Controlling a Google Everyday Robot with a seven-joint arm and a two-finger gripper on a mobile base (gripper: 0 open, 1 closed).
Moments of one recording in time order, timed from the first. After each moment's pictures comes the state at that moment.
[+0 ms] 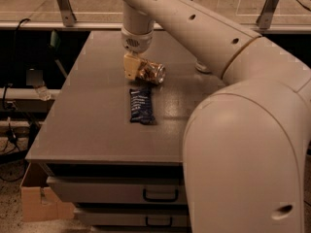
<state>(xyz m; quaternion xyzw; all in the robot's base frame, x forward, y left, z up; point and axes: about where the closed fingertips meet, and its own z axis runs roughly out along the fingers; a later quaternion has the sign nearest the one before) 0.700 0.056 0.850 -0.62 0.77 -0.01 0.14</state>
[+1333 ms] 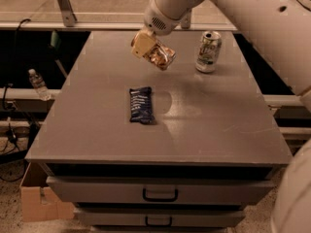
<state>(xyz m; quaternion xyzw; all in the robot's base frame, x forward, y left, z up) 0.683 0.032 0.939 -0.58 0.75 0.07 0.32</state>
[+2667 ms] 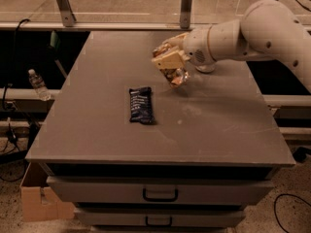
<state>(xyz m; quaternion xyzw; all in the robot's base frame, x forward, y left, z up) 0.654 -0.033 0.923 -0.49 0.69 0.21 0.49</state>
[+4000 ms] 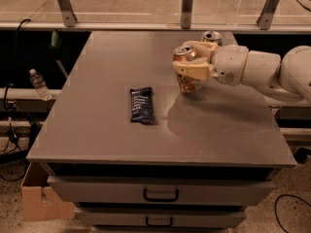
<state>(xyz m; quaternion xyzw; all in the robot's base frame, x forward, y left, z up) 0.621 -0.088 0.933 -0.44 0.58 0.28 0.62</state>
